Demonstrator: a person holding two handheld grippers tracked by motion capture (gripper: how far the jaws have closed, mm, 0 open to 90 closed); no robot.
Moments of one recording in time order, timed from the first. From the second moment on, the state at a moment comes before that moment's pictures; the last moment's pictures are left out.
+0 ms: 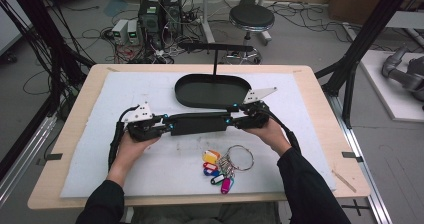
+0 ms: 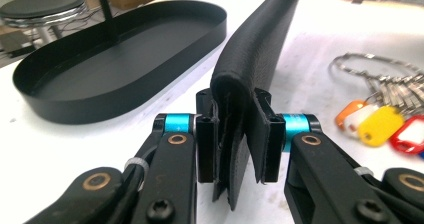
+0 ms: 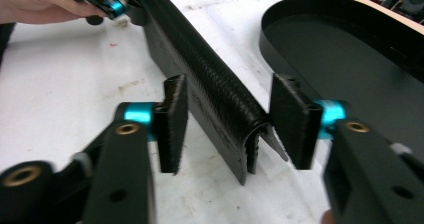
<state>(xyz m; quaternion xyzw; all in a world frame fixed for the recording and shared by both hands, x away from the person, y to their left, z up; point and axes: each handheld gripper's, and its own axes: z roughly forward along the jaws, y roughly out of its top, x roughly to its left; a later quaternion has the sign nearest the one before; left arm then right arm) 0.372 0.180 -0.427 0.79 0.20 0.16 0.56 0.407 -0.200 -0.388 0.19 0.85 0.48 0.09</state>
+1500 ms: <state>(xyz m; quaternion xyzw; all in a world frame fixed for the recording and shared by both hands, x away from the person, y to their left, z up) 0.377 0.157 -0.441 0.80 0.23 0.11 0.54 0.402 -0.216 -0.403 0.18 0.87 0.46 0.05</state>
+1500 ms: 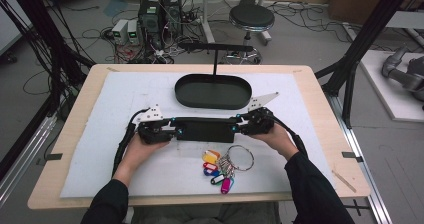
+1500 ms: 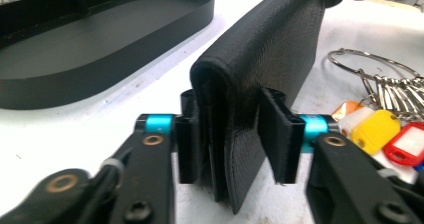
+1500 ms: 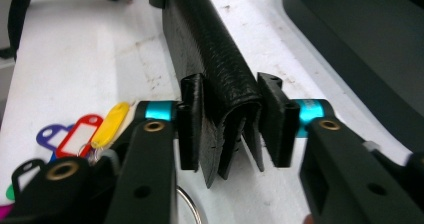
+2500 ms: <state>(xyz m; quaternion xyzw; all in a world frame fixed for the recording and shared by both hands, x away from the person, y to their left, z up) 0.359 0.150 -0.404 0.77 0.18 0.16 0.60 0.359 -0.348 -0.378 0.38 0.71 0.55 0.22</state>
